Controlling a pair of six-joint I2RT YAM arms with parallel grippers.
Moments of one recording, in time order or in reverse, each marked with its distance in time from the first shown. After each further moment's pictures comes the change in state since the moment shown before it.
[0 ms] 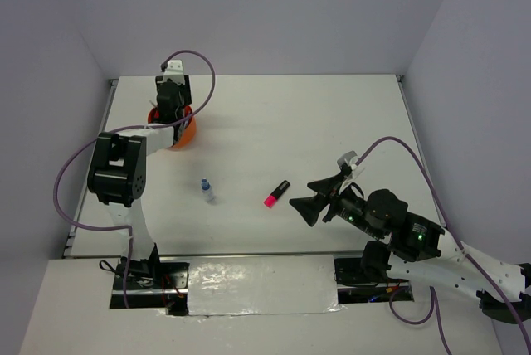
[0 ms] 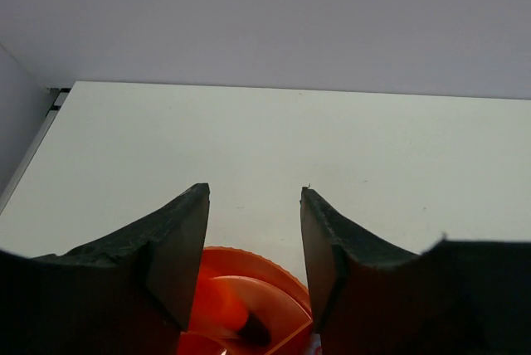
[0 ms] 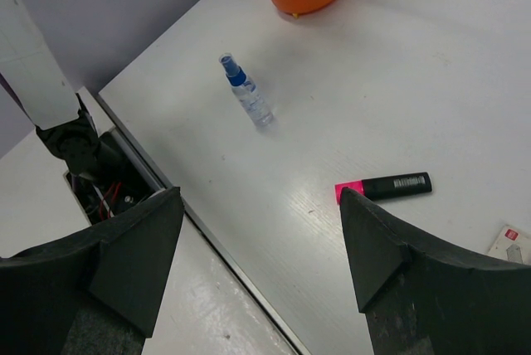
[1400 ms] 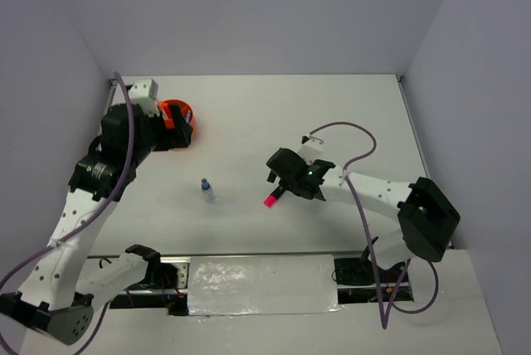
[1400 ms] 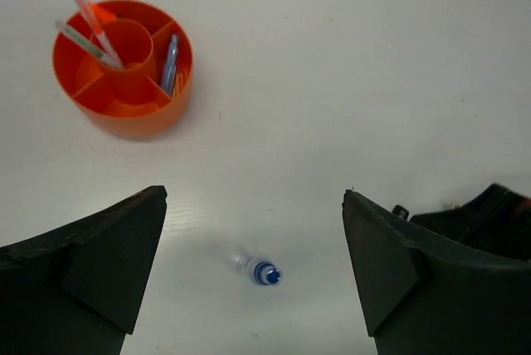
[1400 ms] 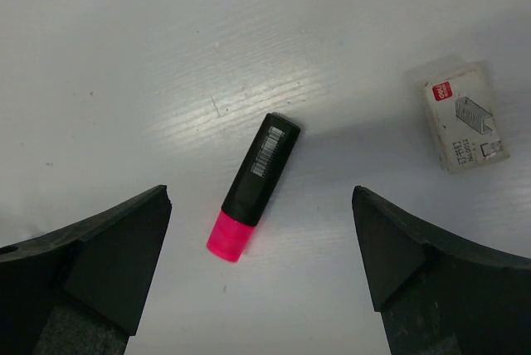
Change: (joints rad) left arm -0.199 -0.938 0.103 -1.326 0.194 -0.357; right arm -0.218 0.990 0.288 -0.202 0.296 0.752
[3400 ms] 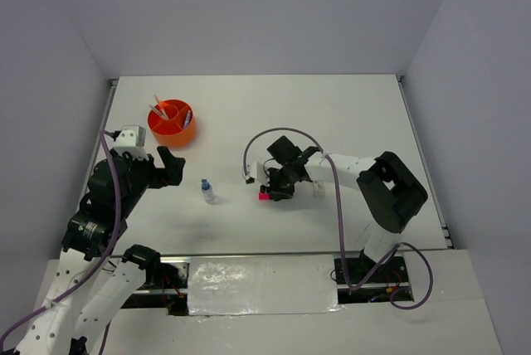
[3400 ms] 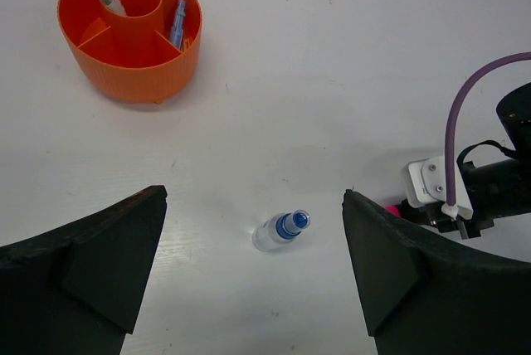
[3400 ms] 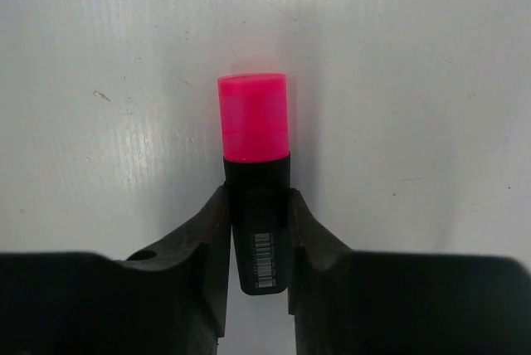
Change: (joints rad) left arm 0.001 -0.454 -0.450 0.097 0.018 0.025; right arm -0.161 0.296 0.084 0.095 -0.888 -1.920
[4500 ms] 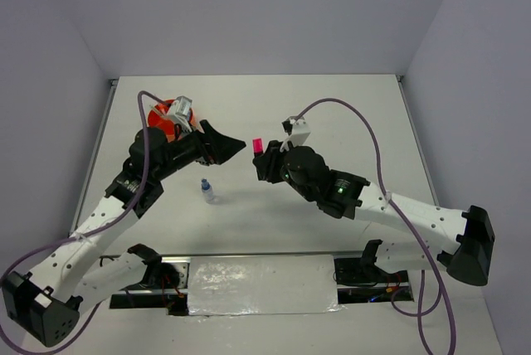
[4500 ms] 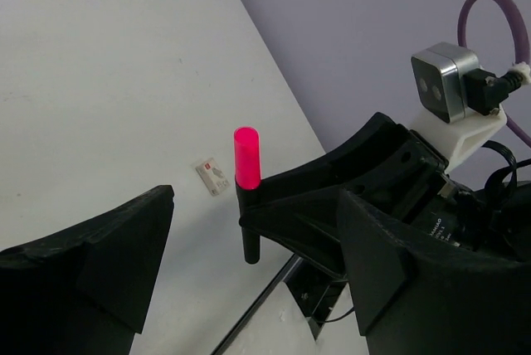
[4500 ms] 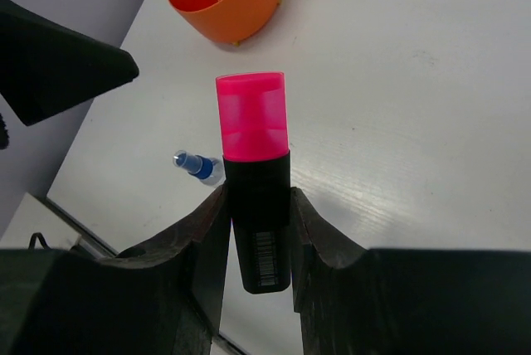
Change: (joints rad) left arm -0.171 0.357 0.005 0.568 0.435 -0.452; right arm 0.319 -0.573 -0.048 0.288 0.761 1.393
